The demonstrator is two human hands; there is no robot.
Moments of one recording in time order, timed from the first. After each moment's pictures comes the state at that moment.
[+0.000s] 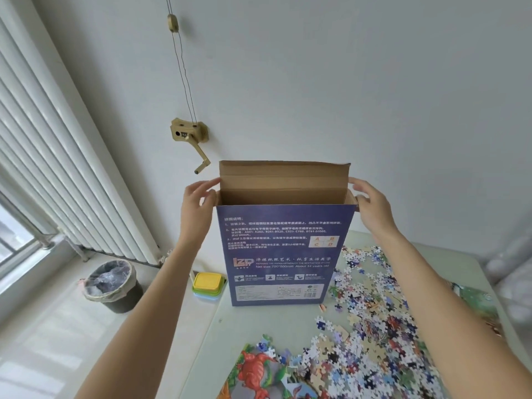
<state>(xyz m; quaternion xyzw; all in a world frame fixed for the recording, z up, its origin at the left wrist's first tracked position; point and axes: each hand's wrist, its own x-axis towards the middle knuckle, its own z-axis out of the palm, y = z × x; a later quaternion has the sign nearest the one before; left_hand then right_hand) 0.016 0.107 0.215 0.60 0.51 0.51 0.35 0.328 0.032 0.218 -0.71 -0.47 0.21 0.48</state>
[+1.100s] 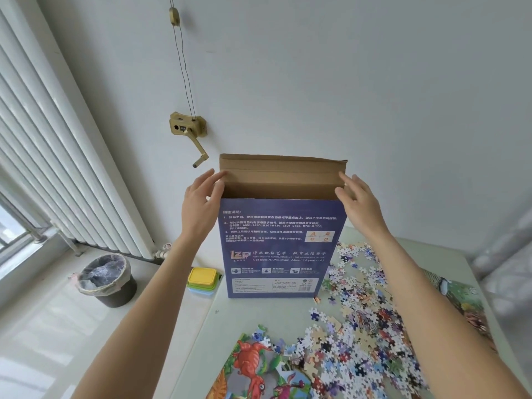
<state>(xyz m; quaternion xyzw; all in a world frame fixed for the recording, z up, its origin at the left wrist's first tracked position) 0.017 0.097 0.215 0.69 0.53 0.44 0.21 0.309 0.012 0.225 -0.72 -0.52 0.17 0.43</state>
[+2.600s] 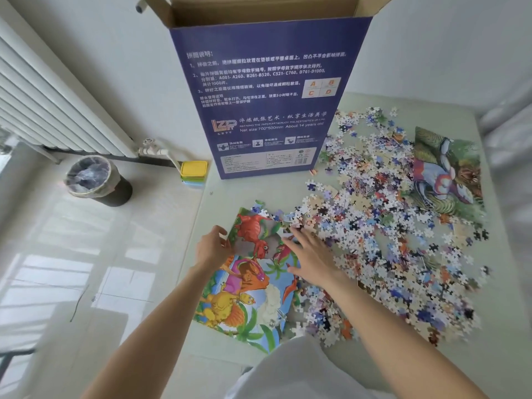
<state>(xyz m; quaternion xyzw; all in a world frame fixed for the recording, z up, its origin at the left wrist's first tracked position) -0.032 -0.080 -0.042 0.65 0.66 -0.03 0.37 0.189 -0.191 -0.051 -0.69 -0.66 0.28 -0.08</state>
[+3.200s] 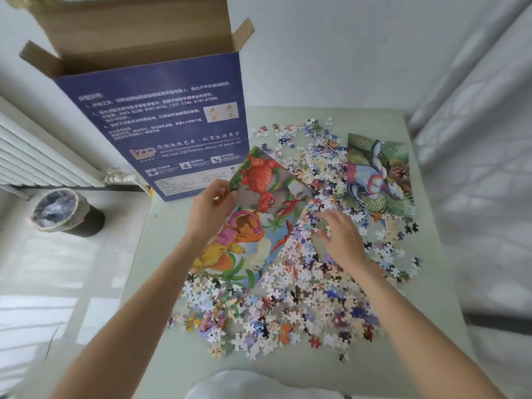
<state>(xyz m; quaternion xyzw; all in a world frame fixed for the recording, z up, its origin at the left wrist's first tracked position) 0.139 -0.095 0.089 0.72 0.51 0.23 0.40 0.373 -0.251 0.006 -0.81 -0.55 0.13 0.18</state>
